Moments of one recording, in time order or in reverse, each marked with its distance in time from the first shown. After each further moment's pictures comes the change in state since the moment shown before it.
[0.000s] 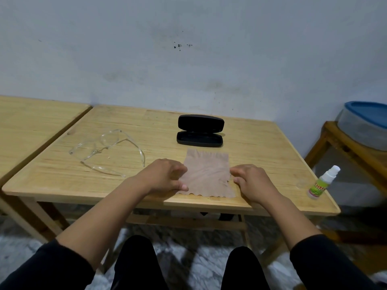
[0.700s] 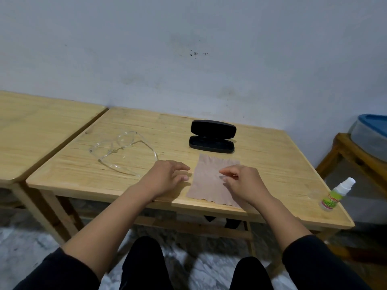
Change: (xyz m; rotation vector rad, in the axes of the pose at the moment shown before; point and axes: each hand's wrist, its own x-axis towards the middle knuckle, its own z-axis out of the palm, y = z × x) left_hand -0.027 -0.005 -0.010 -0.156 0.216 -0.097; right_hand 0.003 -0.054 0.008 0.200 0.057 -0.019
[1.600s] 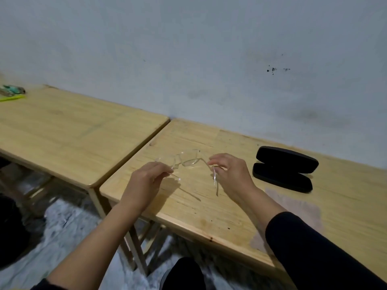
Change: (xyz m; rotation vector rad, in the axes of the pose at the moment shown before) left_hand -0.045 -0.133 -0.080 0.145 0.596 0.015; right_hand 0.126 -0.125 0.103 0.530 -0.084 -0.353
